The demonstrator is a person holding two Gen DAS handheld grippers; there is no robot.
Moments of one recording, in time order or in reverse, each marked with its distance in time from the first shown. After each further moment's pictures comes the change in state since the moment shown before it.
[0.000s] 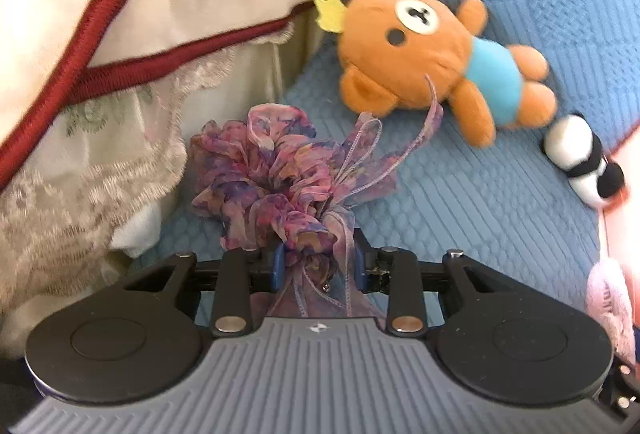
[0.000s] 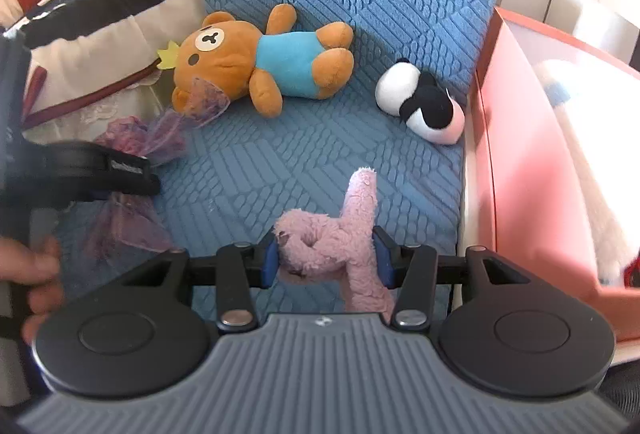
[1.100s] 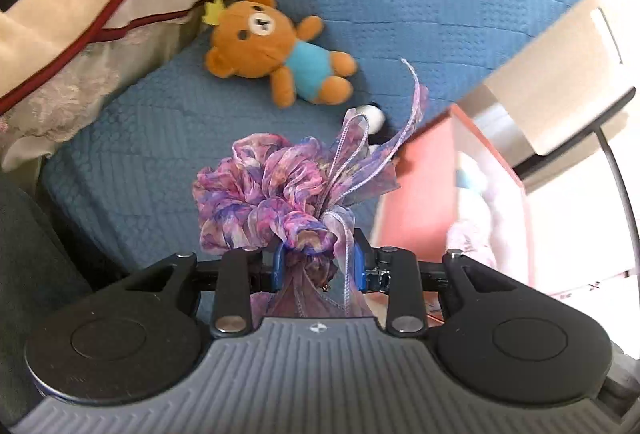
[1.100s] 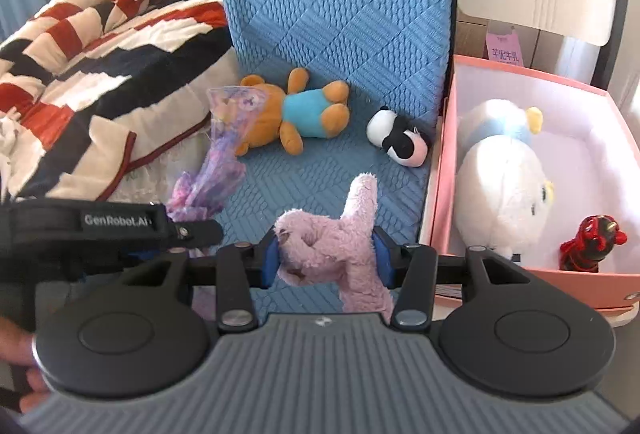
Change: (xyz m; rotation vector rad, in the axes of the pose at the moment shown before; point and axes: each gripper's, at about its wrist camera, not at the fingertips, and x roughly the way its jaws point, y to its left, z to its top) left arm -0.179 -0.042 -0.034 -0.170 0.077 -0.402; right arm -0.144 -0.050 0.030 0.055 -0.020 0.118
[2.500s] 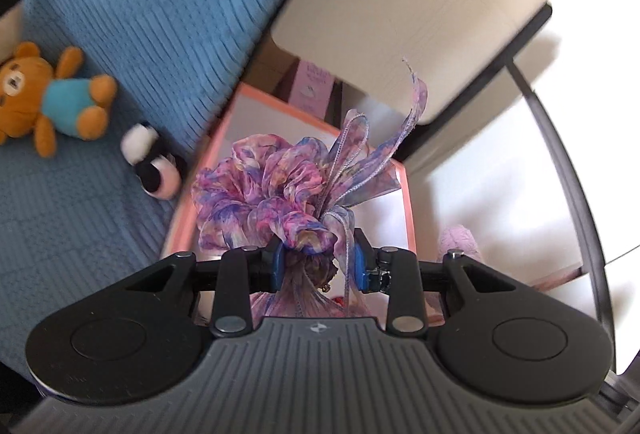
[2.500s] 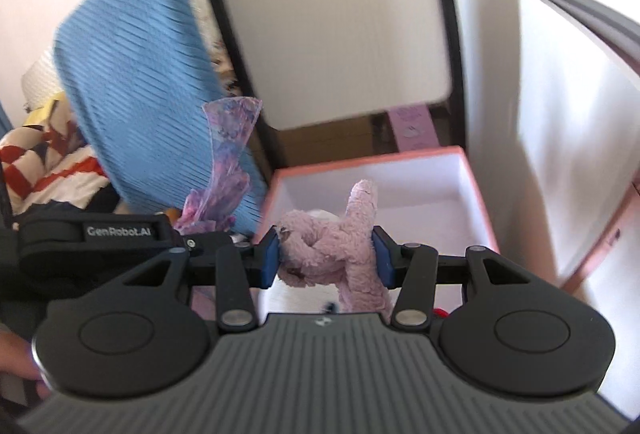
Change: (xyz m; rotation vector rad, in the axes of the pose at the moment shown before) left arm 0.094 -0.276 0.004 0.206 0.048 -0.121; right arm -0.059 -0.227 0.055 0.242 -0.196 -0.106
